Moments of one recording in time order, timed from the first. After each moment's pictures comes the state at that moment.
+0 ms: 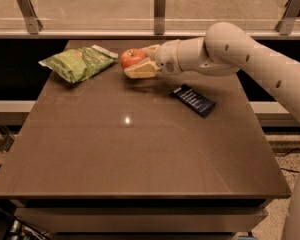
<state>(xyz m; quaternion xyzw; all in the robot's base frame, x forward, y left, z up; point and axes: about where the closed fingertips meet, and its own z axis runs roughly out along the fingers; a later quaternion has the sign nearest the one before) 0.692 0.033 0.857 -0.49 0.66 0.30 0.49</state>
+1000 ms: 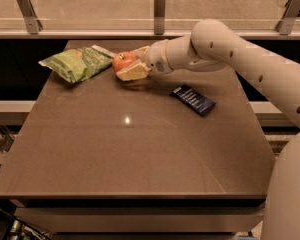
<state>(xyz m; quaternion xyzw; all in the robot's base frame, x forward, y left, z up) 0.698 0.057 0.844 -0.52 0.66 0.29 0.46</state>
